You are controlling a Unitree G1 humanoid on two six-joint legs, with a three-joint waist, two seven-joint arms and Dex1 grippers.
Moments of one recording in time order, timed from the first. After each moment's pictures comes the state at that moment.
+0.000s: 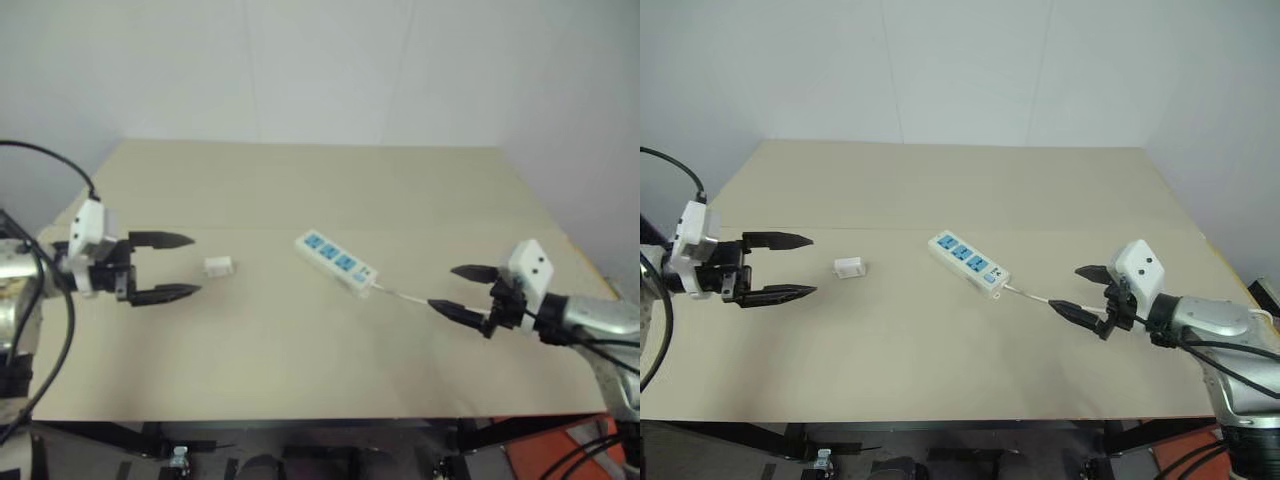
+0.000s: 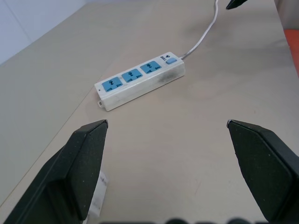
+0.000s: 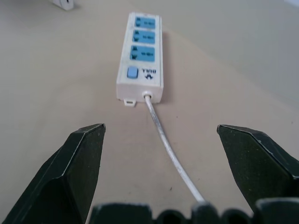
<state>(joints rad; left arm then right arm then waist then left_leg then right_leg) -0.50 0.98 0.20 0.25 -0.51 0.16 -1.49 -0.18 -0.81 -0.20 -0.24 0.42 0.50 0.90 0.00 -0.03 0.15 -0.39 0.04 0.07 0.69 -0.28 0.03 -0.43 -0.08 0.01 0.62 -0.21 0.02</state>
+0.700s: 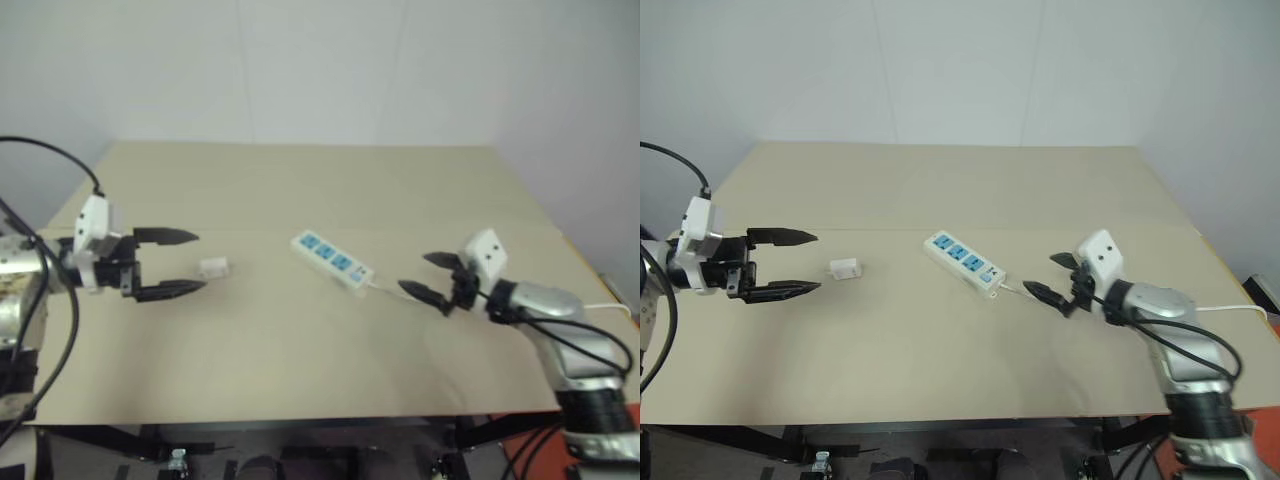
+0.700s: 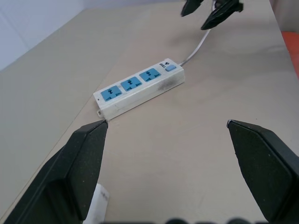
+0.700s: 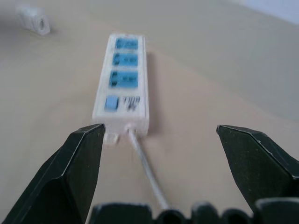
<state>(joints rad) -0.51 0.95 0.19 0.24 -0.51 0.16 -1.47 -0.46 -0.53 -0.05 0.05 0.29 0.36 0.76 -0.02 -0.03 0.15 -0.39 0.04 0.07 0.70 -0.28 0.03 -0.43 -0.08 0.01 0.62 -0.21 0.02</state>
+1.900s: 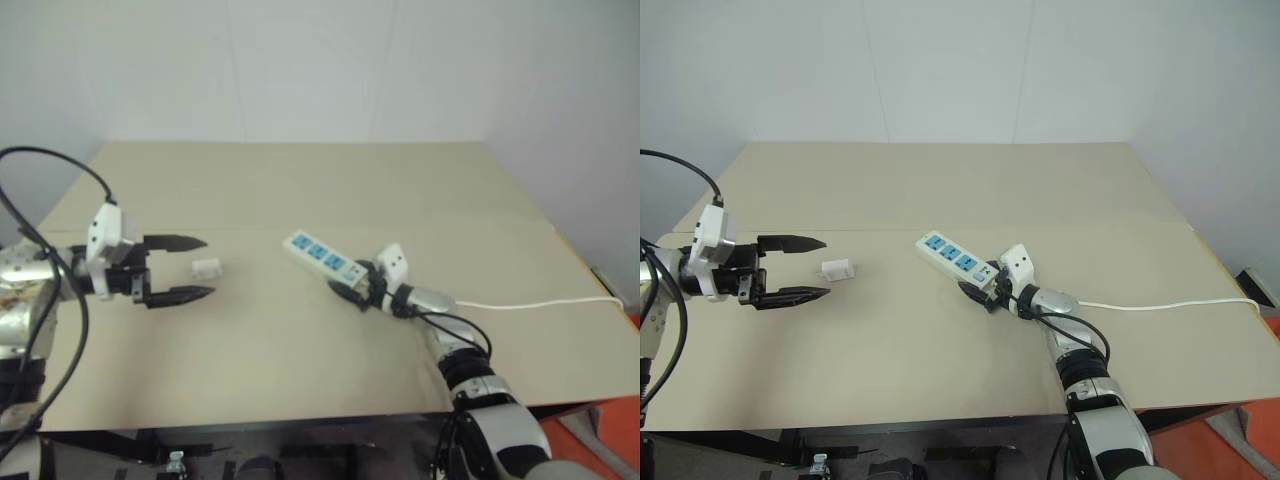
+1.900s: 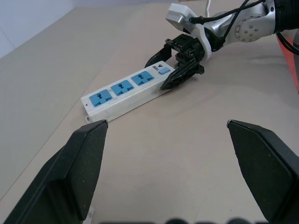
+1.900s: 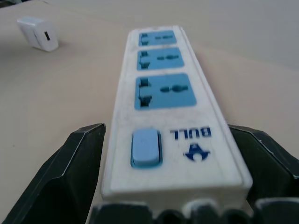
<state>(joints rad) -0.46 0.94 0.20 0.17 -0.51 0.20 -1.44 -0.69 -0.21 0.04 0.74 0.14 -0.06 0.78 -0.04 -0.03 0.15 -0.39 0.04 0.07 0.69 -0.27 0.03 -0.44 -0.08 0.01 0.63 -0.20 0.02</state>
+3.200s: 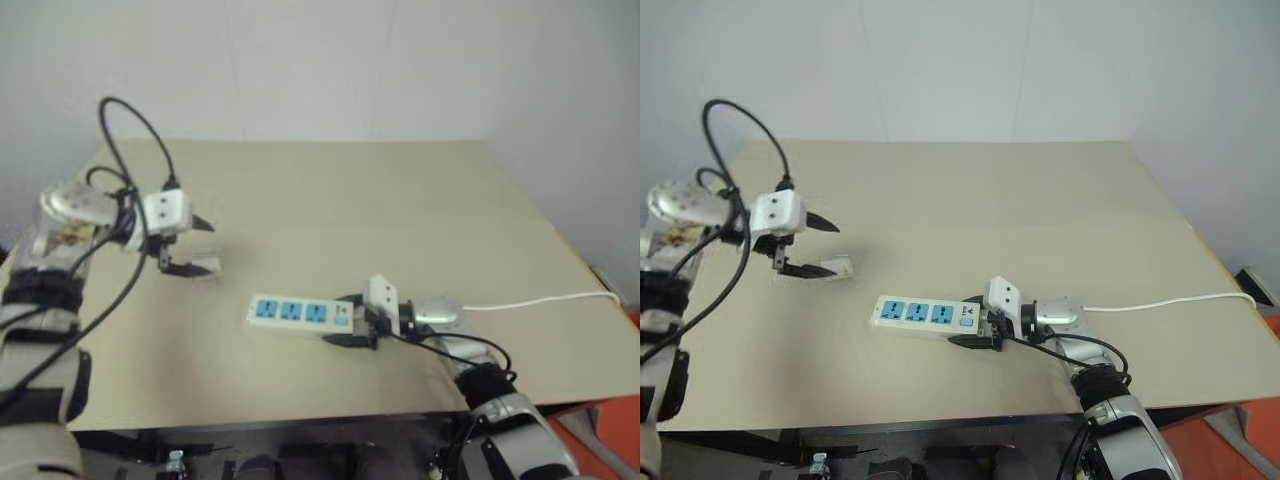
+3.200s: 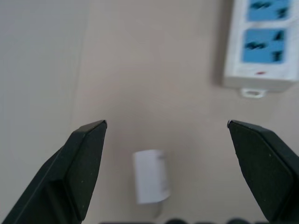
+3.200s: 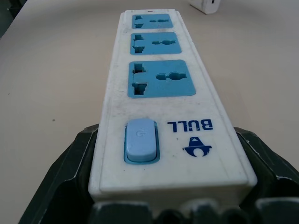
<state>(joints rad) -1.08 0.88 -0.22 0.78 0.08 -0.17 -1.48 -0.56 -0.33 0.22 0.47 0.13 -0.11 1.19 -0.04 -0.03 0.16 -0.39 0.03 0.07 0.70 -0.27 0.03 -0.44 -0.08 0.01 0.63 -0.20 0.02</state>
